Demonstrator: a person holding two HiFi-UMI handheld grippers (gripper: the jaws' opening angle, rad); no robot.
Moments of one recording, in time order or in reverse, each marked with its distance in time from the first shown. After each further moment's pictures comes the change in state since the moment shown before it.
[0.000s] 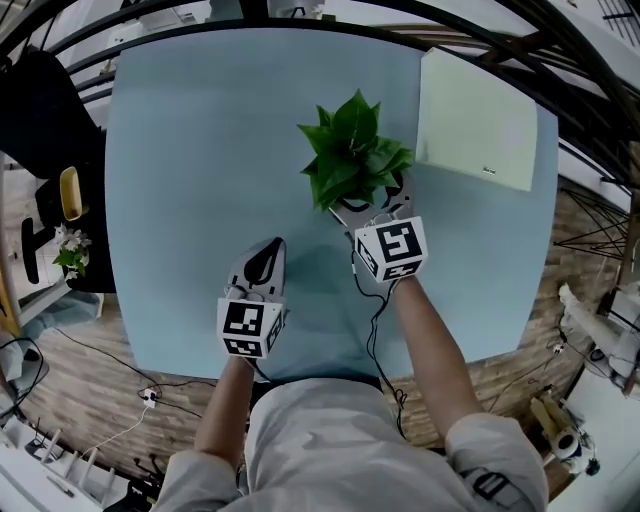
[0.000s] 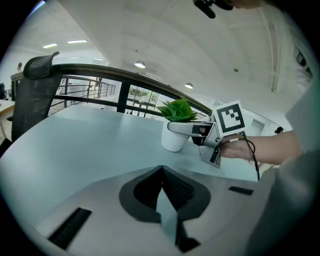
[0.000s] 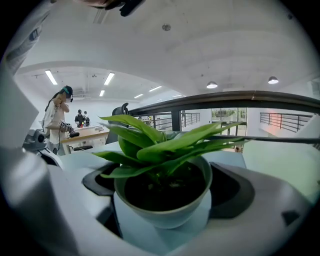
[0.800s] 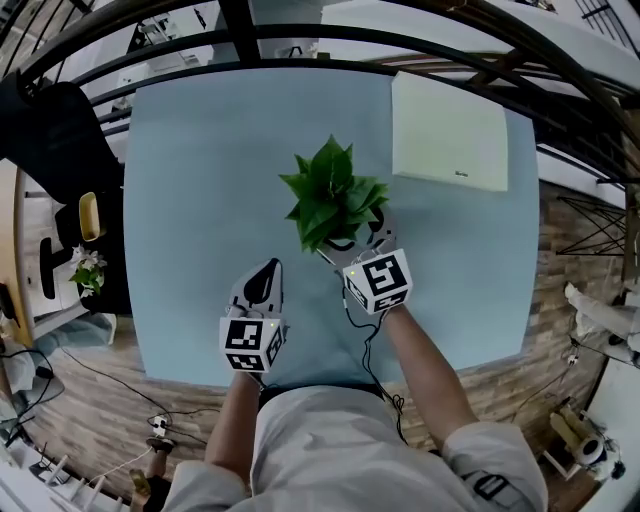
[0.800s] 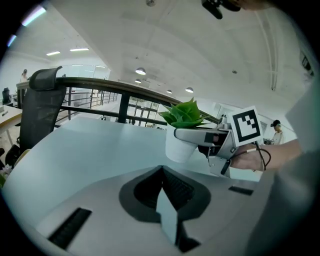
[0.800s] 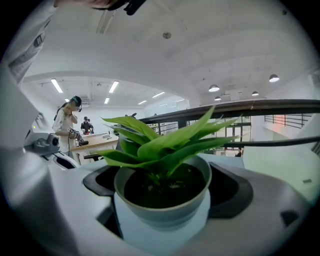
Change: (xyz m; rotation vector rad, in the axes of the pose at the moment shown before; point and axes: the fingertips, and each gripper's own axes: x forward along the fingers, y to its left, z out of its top) left arm -0.040 -0.025 0.023 0.012 -0.059 0.039; right arm -0.057 0.041 0.029 0.026 -0.060 0.059
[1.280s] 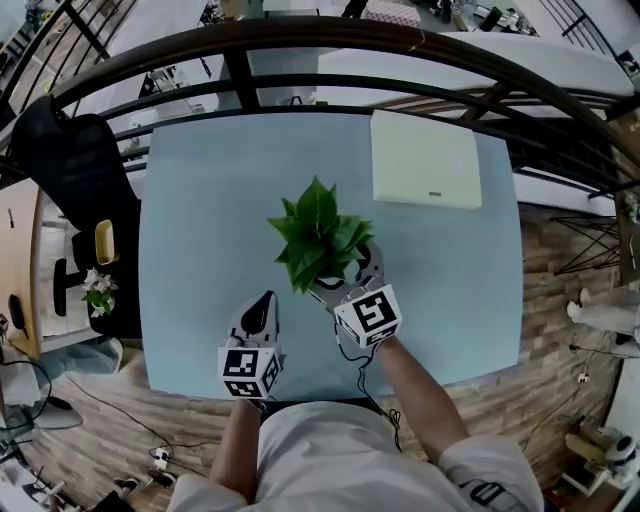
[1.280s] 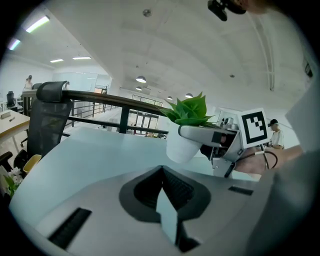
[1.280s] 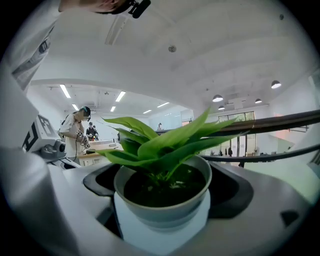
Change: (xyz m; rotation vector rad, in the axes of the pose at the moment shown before) left arm -0.052 -0.027 0.019 0.012 -0.074 0.026; right arm -0.053 0.042 0.051 -0.025 -0.117 0.044
